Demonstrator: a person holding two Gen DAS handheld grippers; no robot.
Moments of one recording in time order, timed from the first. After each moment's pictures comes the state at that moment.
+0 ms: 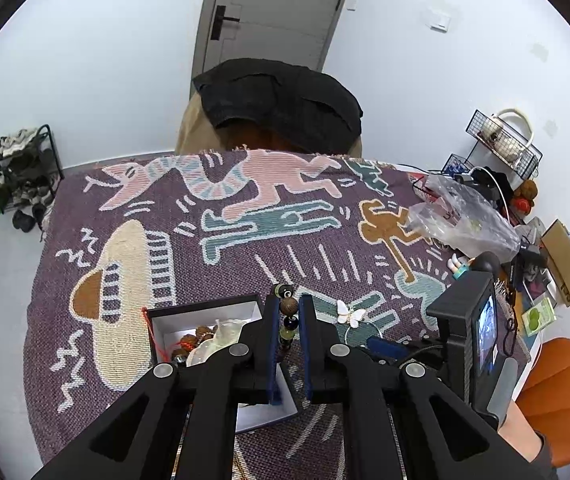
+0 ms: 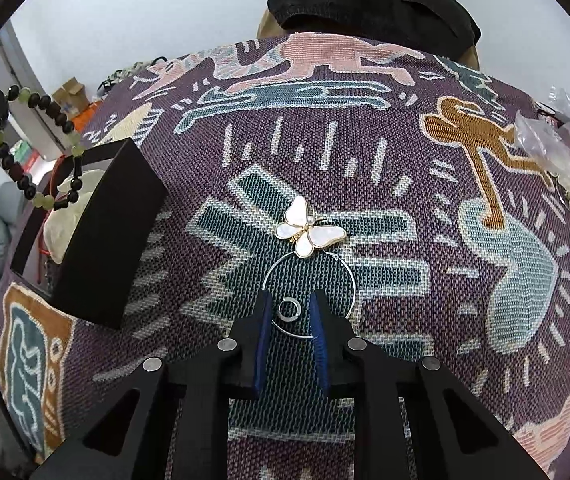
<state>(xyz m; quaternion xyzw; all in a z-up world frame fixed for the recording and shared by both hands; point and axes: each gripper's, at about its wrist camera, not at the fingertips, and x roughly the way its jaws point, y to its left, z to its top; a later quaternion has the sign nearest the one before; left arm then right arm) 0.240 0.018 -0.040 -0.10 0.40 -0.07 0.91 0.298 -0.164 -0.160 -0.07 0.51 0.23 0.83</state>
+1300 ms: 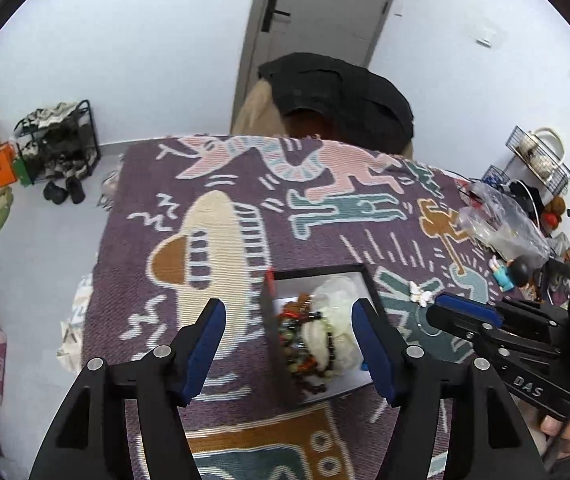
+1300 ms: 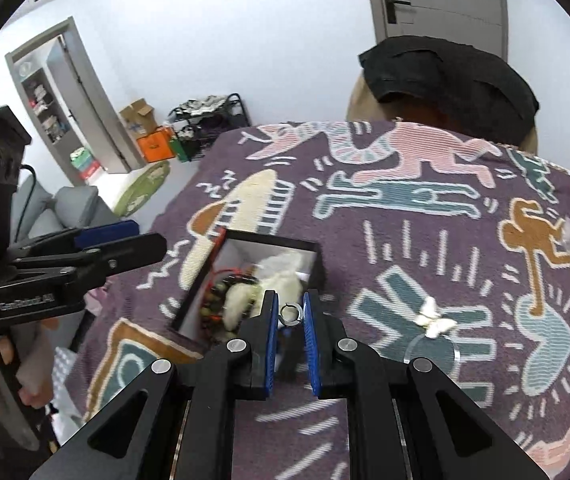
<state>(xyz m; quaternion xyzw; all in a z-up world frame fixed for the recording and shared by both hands) 0.207 0.106 -0.056 -0.12 0.42 -0.01 0.90 0.259 -0.095 -0.065 -0.04 0.43 0.35 0.83</state>
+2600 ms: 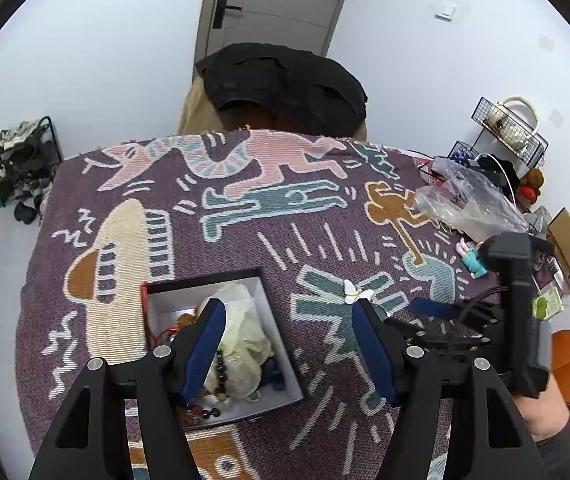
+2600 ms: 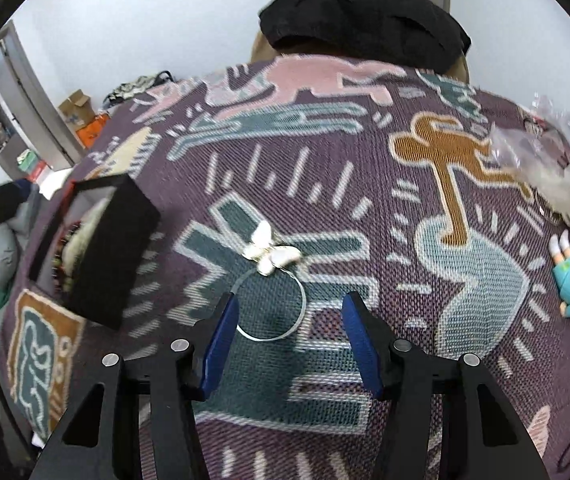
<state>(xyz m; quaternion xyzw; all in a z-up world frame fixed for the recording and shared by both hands) 0.238 0.012 -0.060 -0.10 0.42 -0.07 0.90 0.309 -0.197 -0.143 -0.05 0.50 0.24 0.83</state>
